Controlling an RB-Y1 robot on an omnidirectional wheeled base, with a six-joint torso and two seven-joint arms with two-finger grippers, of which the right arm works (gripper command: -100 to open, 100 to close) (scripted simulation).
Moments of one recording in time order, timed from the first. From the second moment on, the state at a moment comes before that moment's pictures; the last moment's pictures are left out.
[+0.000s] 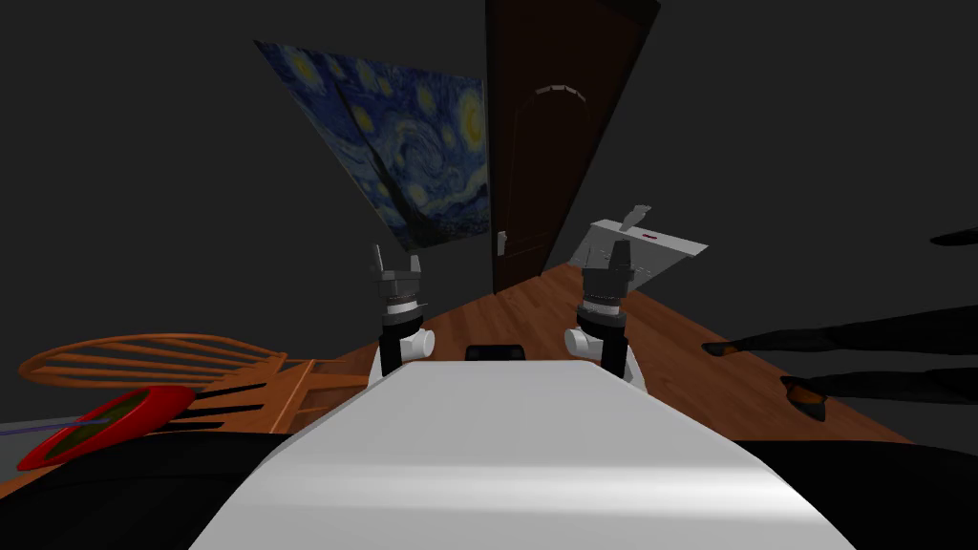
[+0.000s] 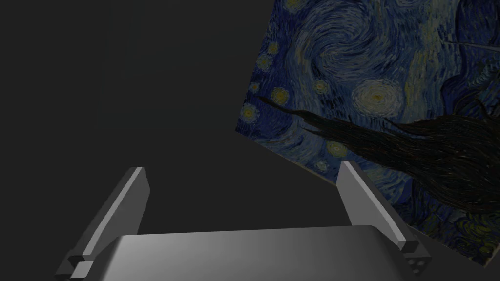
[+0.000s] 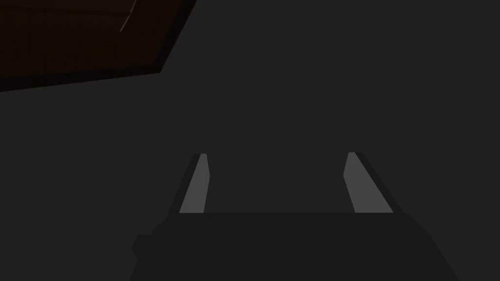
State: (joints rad) arm 0.47 -0.05 -0.07 -2.25 0.00 -0.62 0.12
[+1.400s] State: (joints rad) arm 0.30 -0.11 -0.04 -1.95 0.14 -0.57 0.30
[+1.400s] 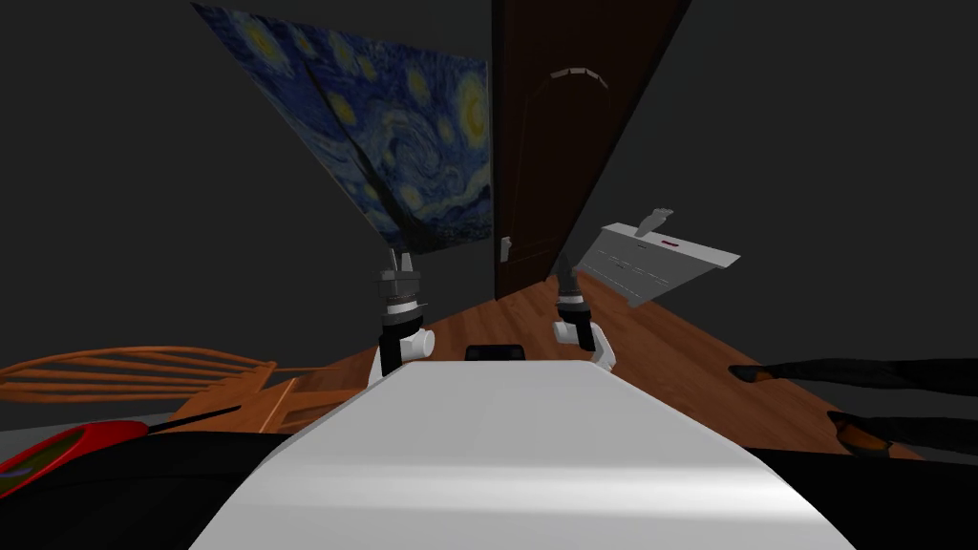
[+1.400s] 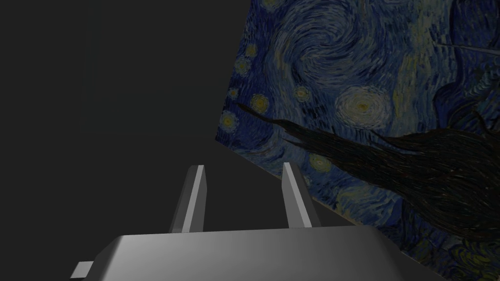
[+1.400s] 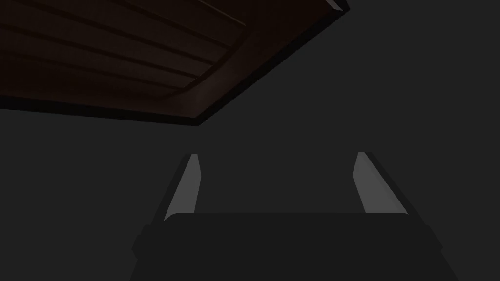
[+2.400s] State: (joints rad) arm 0.19 -0.15 -0.02 -1.72 0.23 -0.56 0.43
